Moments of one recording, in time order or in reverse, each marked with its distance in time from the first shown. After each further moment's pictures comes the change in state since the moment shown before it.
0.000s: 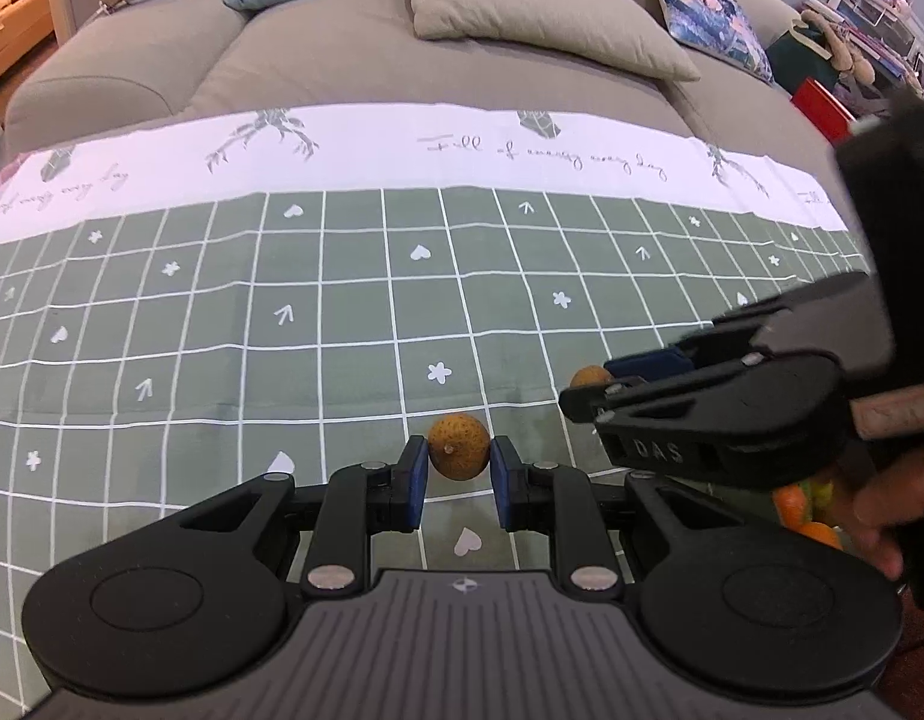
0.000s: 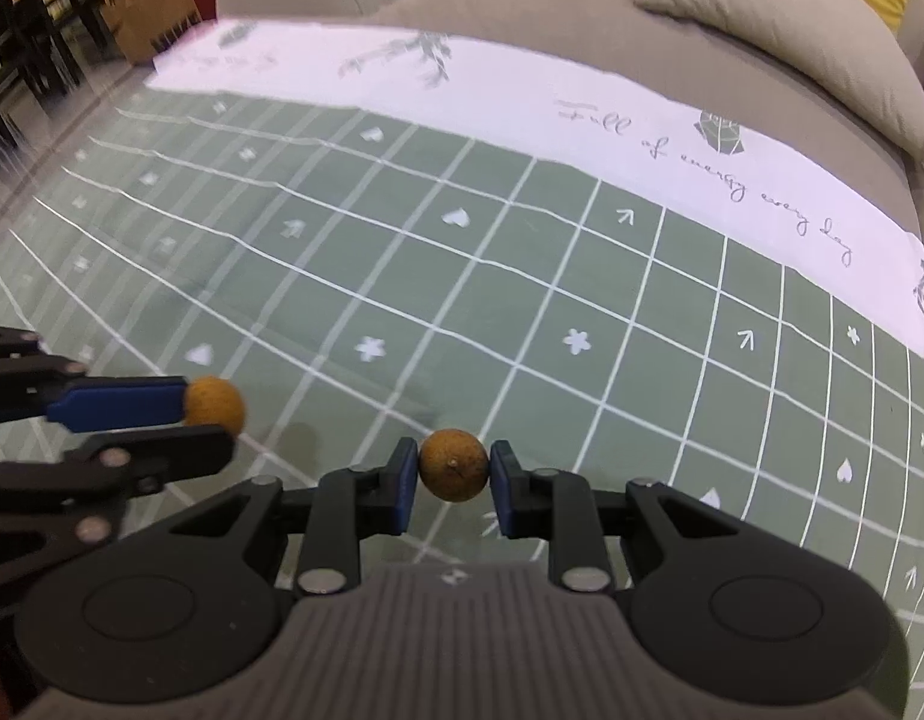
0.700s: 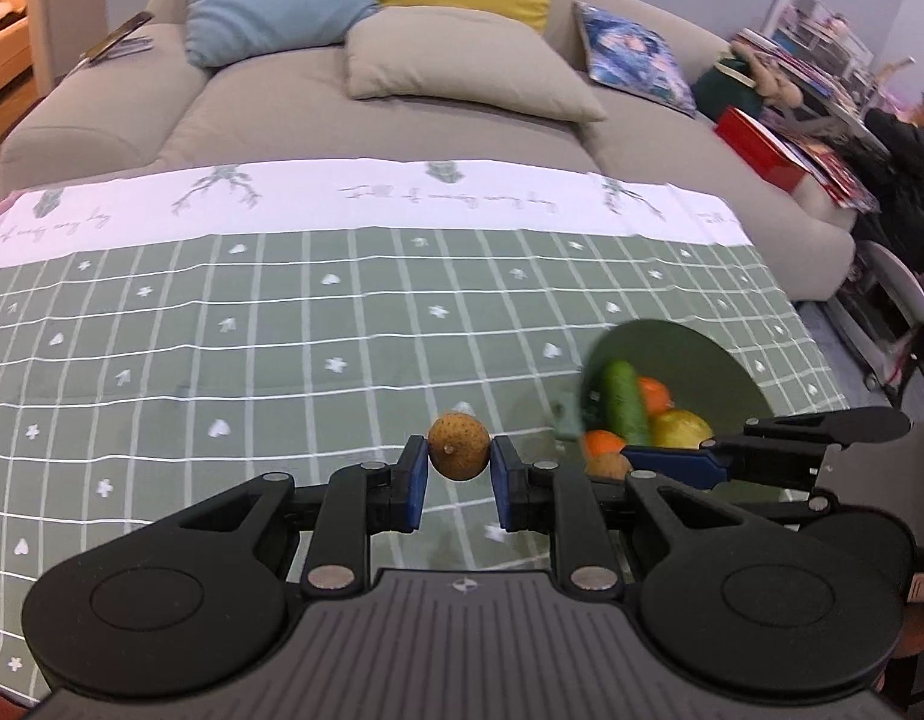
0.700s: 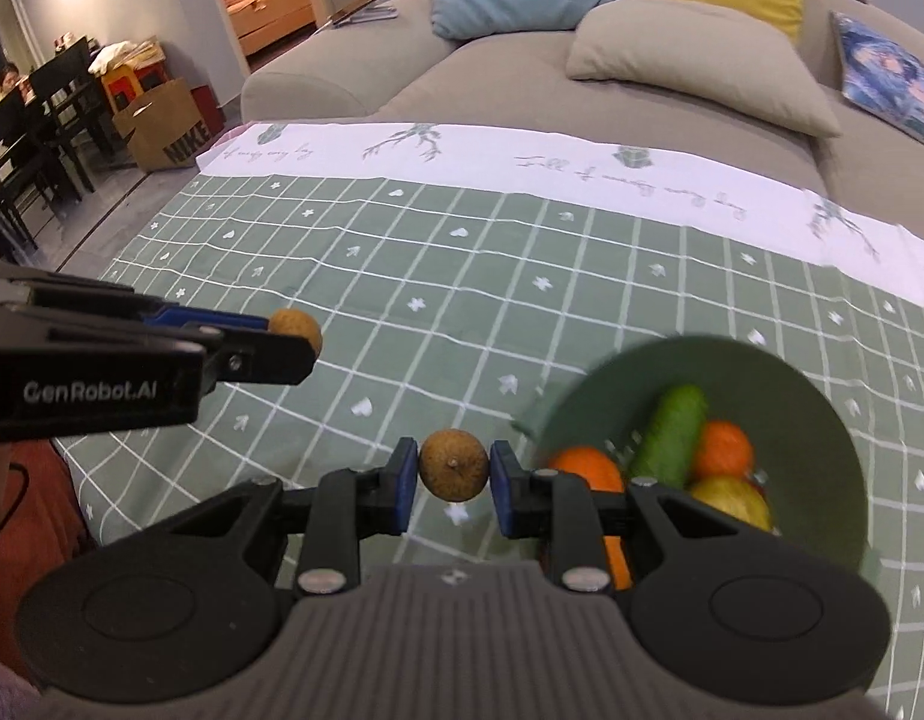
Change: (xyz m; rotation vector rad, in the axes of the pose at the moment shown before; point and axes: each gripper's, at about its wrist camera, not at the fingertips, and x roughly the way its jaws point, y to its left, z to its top) left arm -0.072 -0.065 -0.034 0.038 -0.091 -0.086; right arm -0.130 0.007 -0.123 0.119 -0.202 0.011
